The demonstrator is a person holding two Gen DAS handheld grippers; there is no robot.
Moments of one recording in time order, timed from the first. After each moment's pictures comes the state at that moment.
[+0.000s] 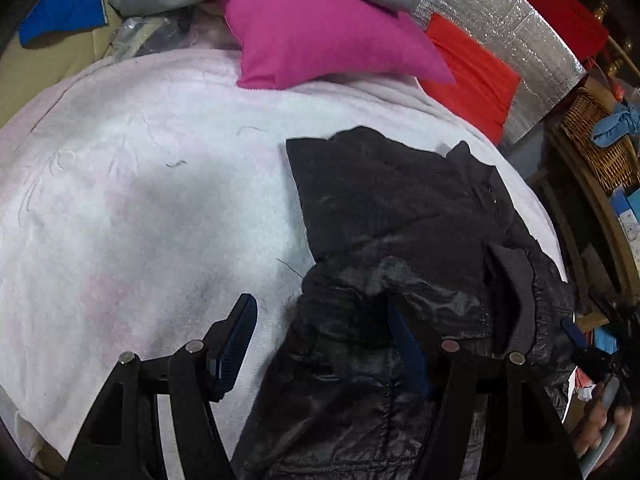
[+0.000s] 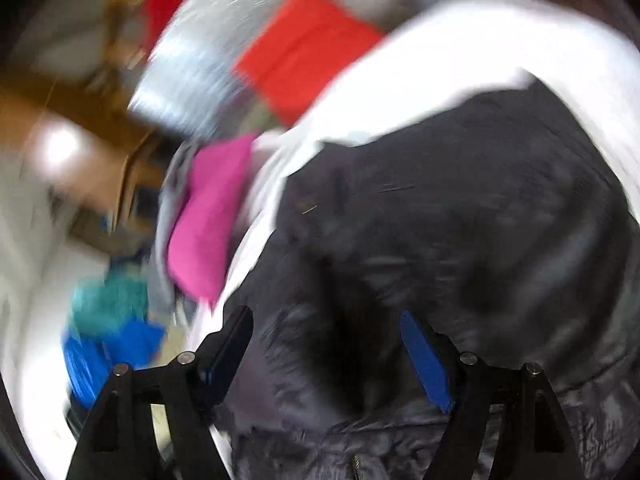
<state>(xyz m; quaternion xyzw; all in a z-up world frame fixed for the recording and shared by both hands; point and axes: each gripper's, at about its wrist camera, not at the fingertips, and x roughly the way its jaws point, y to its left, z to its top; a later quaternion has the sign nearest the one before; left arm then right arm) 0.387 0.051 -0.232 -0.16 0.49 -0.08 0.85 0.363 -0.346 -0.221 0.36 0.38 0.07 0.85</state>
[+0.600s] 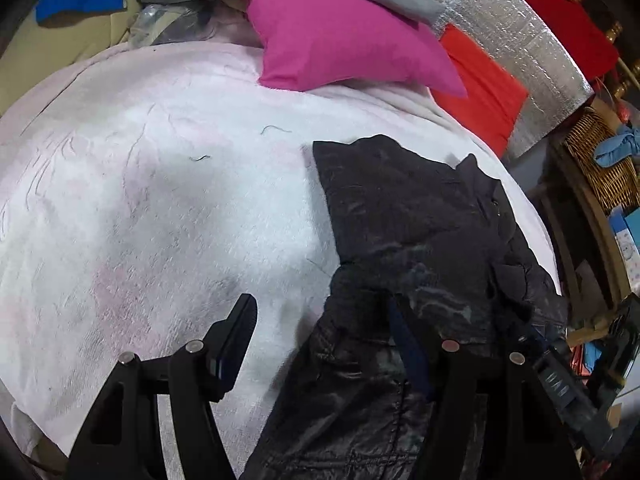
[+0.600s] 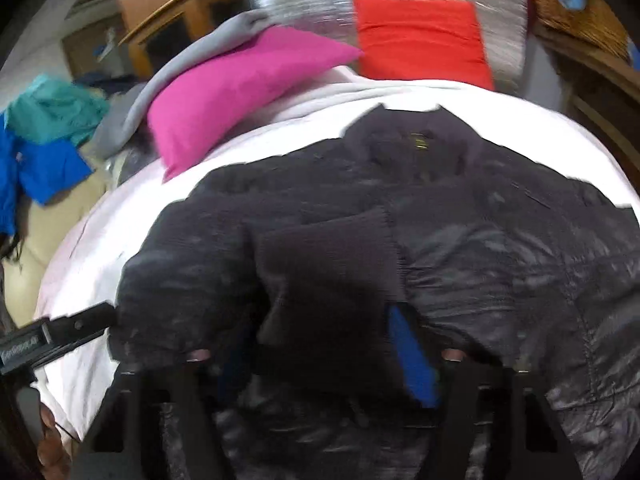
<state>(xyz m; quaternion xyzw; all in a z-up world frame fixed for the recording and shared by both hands) 0.385 0.072 -0.230 -0.19 0.49 -0.08 0.85 0.384 -0.219 -0.230 0.11 0.42 0.01 0.90</state>
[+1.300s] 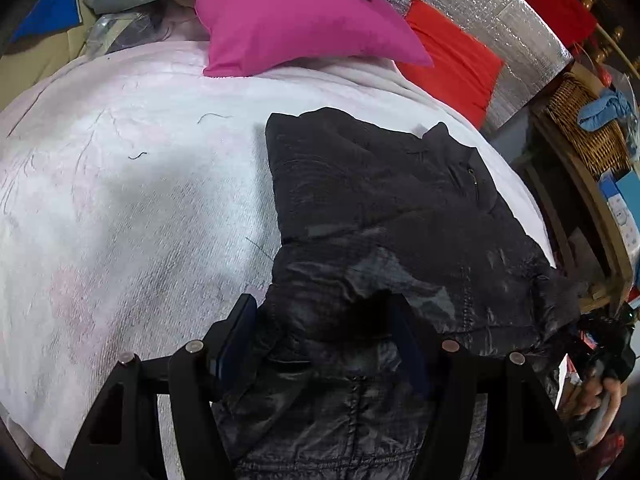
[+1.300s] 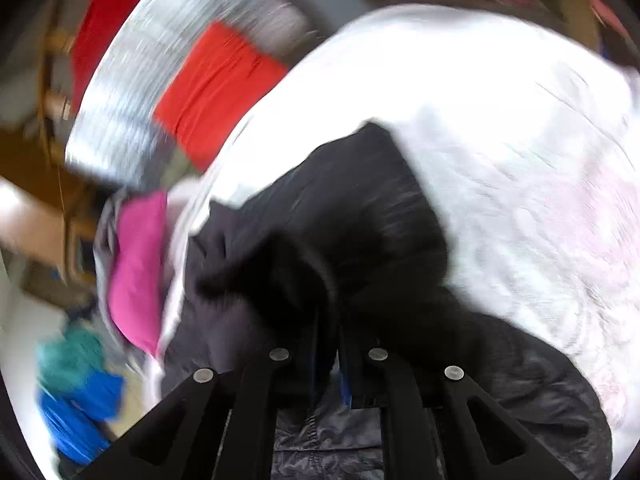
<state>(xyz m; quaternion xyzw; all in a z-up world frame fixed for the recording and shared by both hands) 0.390 0.026 -0.233 -0.15 0.50 -0.12 0.85 0.301 -0.493 -0.258 0.52 0.35 -0.07 0.78</state>
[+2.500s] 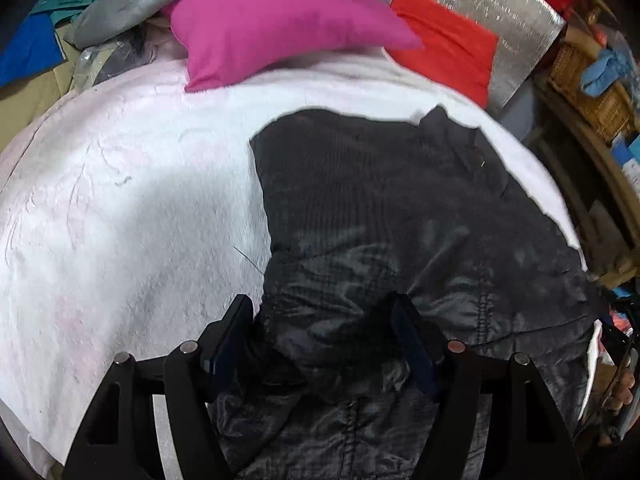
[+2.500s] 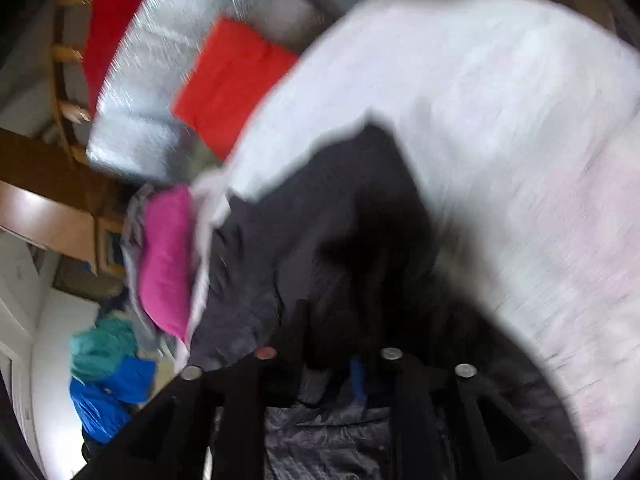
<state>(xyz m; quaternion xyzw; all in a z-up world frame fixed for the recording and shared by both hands) 0.400 0.012 -0.232 -0.10 0.49 -0.11 0.86 0.294 -0.514 -0.237 0.47 0.32 -0.06 0.82</state>
